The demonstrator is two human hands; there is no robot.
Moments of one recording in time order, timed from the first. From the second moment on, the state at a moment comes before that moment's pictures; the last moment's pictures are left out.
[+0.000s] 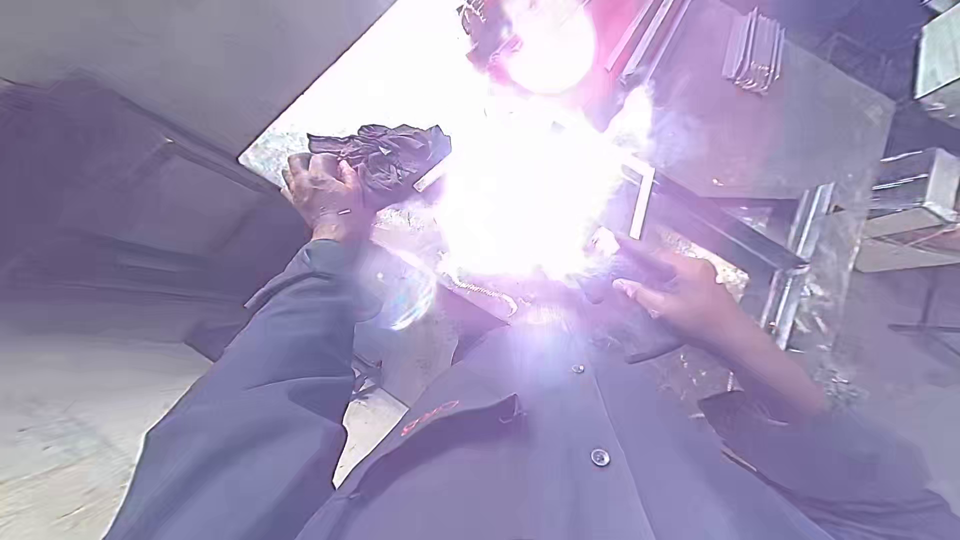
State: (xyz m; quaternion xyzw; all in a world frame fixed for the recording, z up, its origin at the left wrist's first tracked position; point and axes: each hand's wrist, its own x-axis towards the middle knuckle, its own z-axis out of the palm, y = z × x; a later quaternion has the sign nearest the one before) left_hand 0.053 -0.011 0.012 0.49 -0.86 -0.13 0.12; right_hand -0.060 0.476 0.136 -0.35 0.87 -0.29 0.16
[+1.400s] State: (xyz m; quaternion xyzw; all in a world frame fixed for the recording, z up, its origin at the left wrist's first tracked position) left_hand 0.050 0.008 0.048 0.51 -0.84 -0.18 0.08; right_hand -0.063 0.477 0.133 -0.34 0.88 -0.31 0.15
